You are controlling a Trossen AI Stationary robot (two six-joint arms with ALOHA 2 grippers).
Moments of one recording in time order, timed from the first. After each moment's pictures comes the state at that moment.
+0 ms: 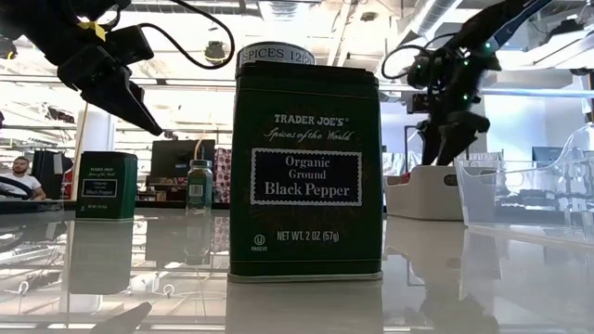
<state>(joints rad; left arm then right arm) 0.05 0.67 0.51 -0.51 -0.29 -0.08 -0.77 1.35 0.92 -0.73 -0.13 -0.75</state>
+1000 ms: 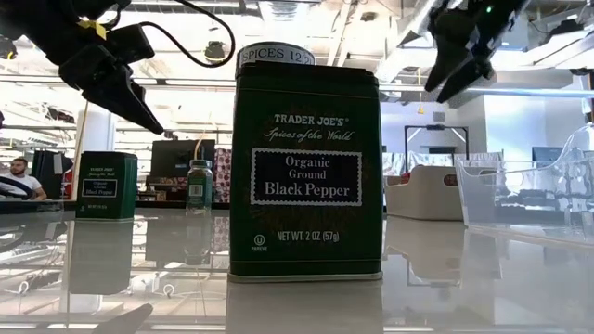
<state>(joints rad) 0.05 0.67 0.51 -0.50 -0.29 -0.07 -0.23 0.99 0.98 -0.84 0.27 0.37</state>
